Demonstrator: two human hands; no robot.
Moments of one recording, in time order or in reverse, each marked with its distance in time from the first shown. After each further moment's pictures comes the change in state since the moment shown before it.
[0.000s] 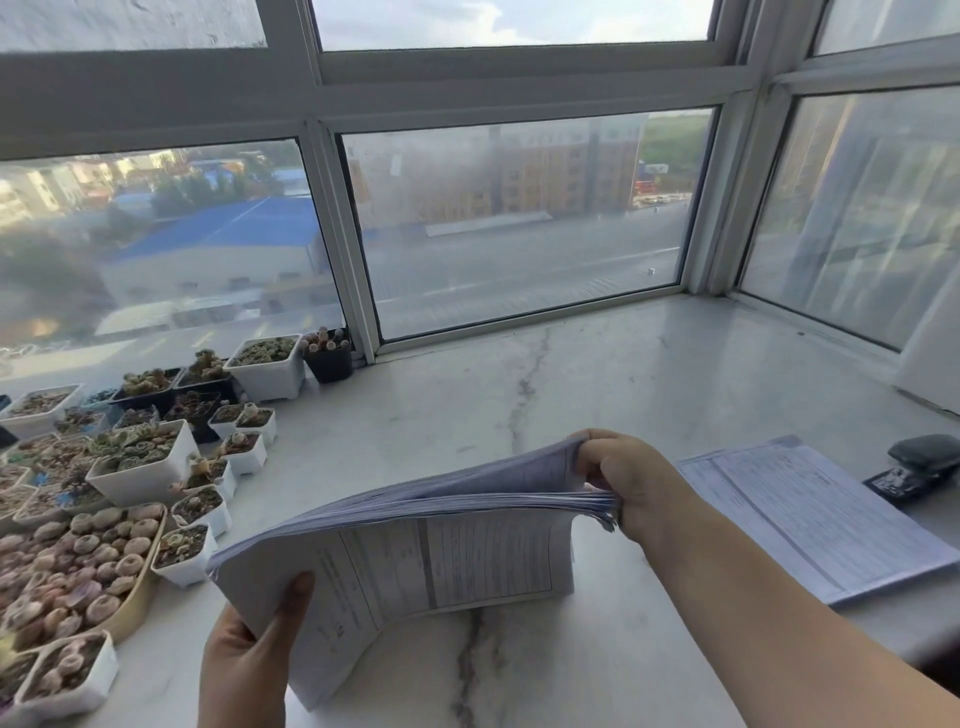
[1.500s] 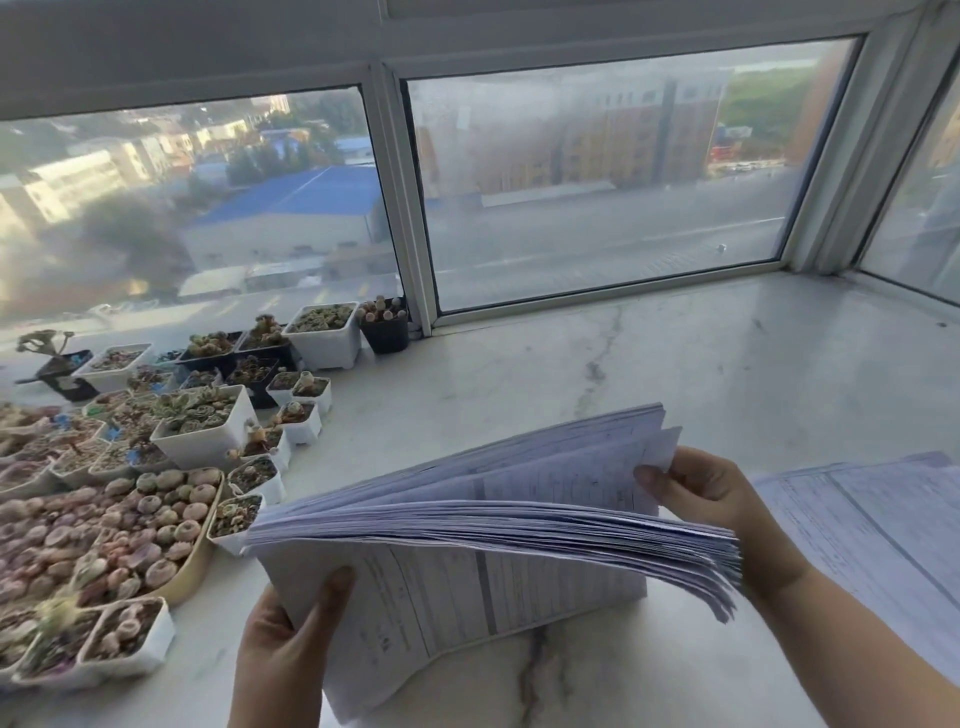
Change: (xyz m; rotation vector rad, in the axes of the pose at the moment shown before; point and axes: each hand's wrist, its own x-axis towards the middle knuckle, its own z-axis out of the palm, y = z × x) left_hand 0.019 -0.017 -0.010 -0.068 -0.073 -0.014; right_hand 0.032 0.053 -0.017 -0.051 -0.377 -0.483
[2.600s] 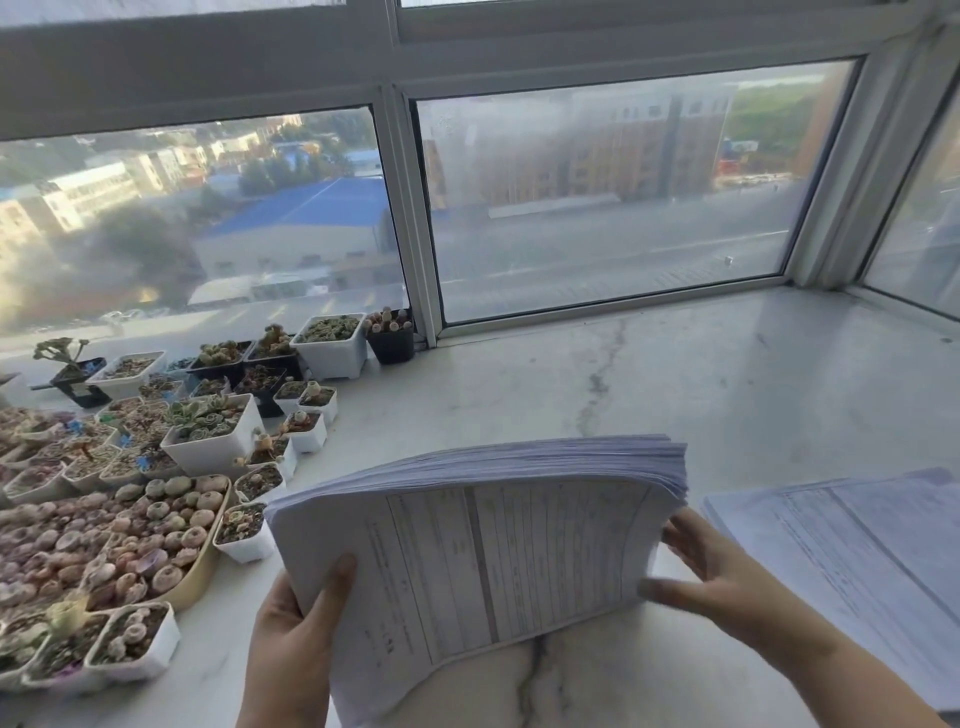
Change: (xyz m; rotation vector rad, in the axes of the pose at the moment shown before) left_hand 0.006 0.007 0.012 -0.048 0.018 -0.060; right_hand -0.034 0.015 -0.013 -0.087 -0.224 0.230
